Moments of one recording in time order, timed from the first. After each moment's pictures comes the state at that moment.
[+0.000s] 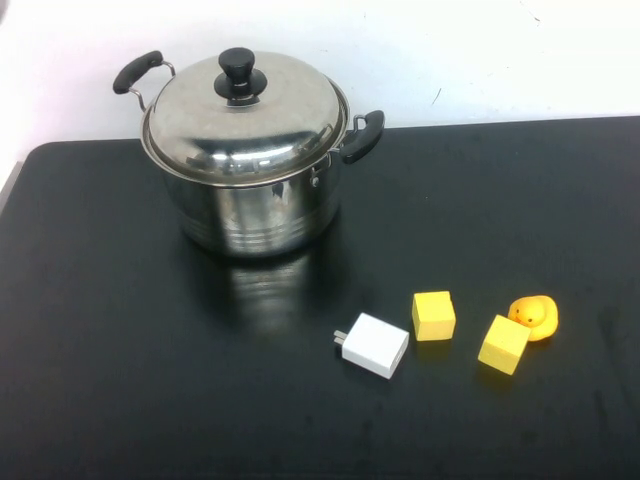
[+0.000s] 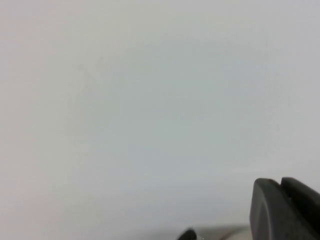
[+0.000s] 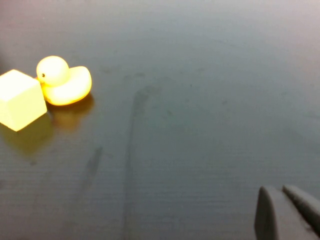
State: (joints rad) right arm -0.01 -0.01 0.02 -0.01 0.42 -0.04; left arm -0.31 1.23 -1.48 0.65 0.41 -0.61
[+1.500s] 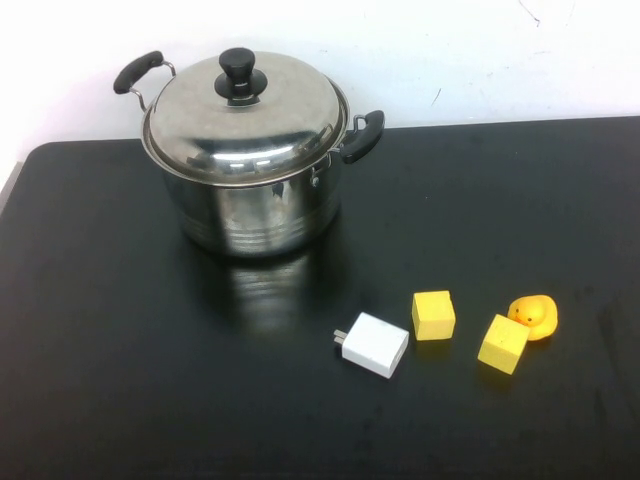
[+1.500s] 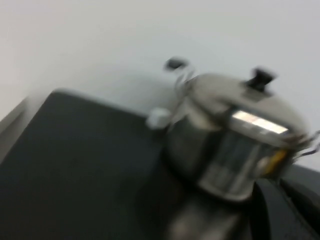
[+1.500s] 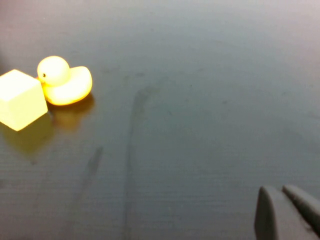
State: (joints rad) right arm -0.01 -0.01 0.02 -0.01 0.42 -0.04; left arm -0.11 0.10 -0.21 0.11 0.20 -0.54
